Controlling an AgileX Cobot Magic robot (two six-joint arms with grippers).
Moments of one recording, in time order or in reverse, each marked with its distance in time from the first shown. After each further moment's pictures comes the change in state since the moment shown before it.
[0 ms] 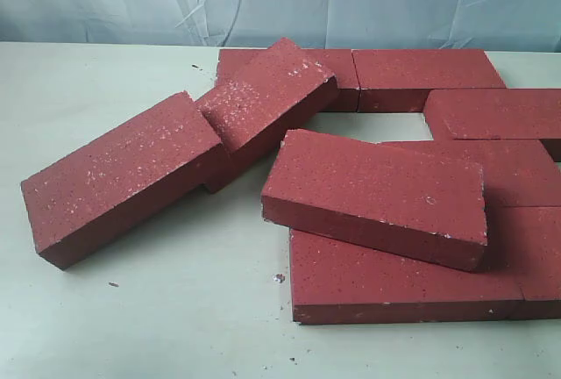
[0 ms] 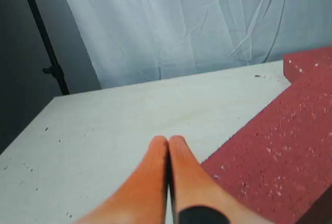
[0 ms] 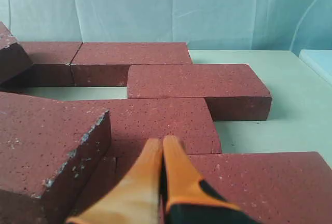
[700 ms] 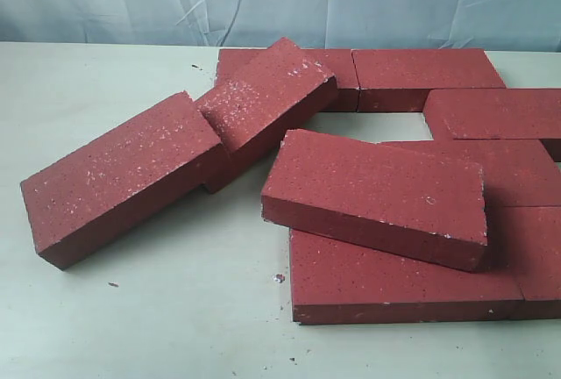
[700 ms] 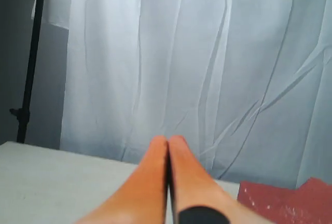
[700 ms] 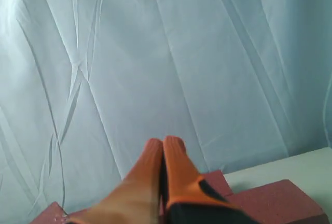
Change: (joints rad) left arm 0.000 0.000 0.000 -0.297 -0.304 -0.074; right arm 0.000 0.000 0.000 0.239 -0.462 0.068
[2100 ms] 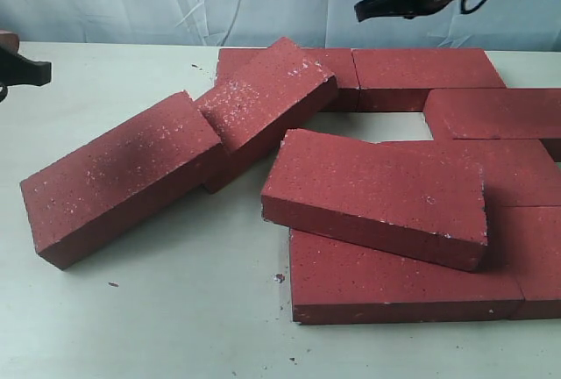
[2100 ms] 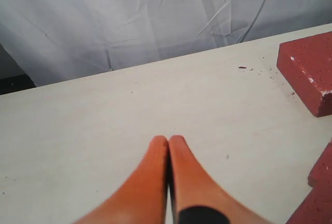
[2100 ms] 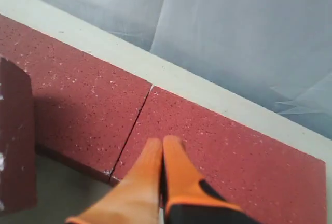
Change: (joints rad) left arm 0.000 1.375 -0.681 0.647 -0.059 -0.247; right arm 0.295 1.953 -1.553 -0.405 0.552 -0.147
